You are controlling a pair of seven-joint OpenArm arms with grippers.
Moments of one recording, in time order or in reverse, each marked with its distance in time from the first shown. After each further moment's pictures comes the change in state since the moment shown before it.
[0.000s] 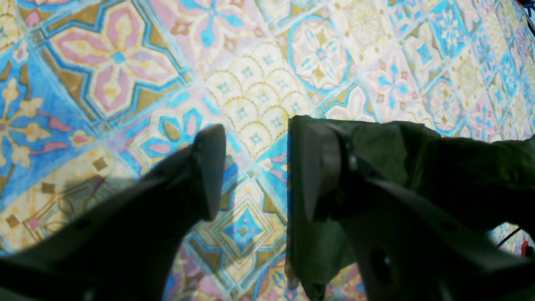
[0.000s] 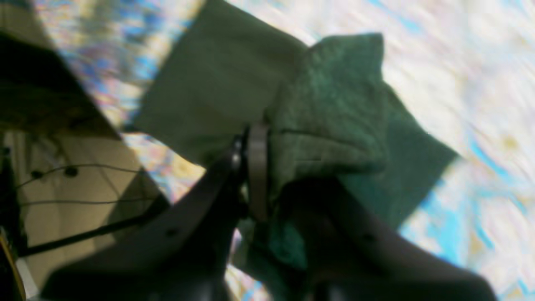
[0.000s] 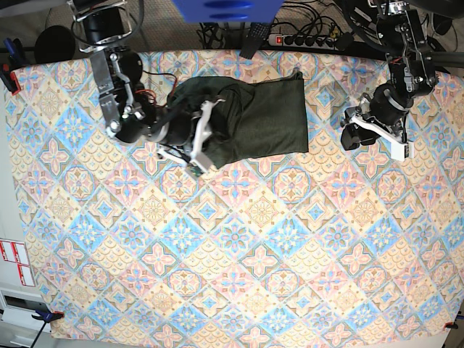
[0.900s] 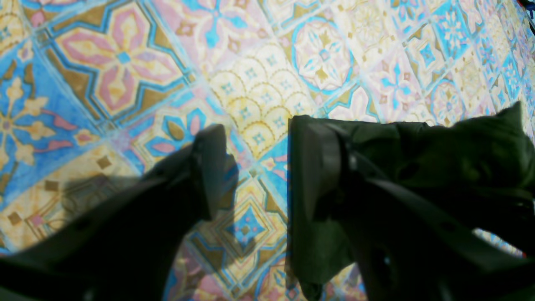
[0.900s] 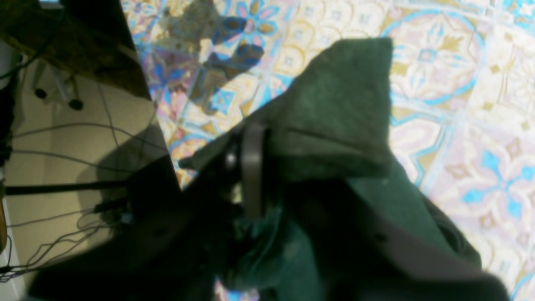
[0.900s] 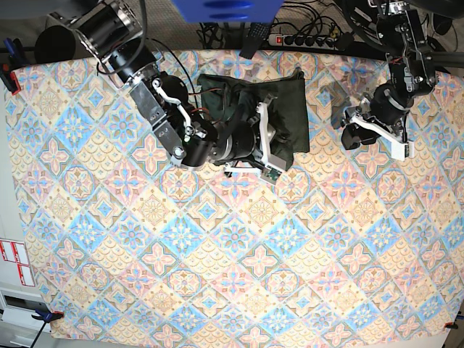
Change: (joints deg) left arm 0.1 0.0 0.0 0.0 0.2 0.0 0.2; right arm 12.9 -4.2 -19.0 -8.2 0.0 0.0 0.6
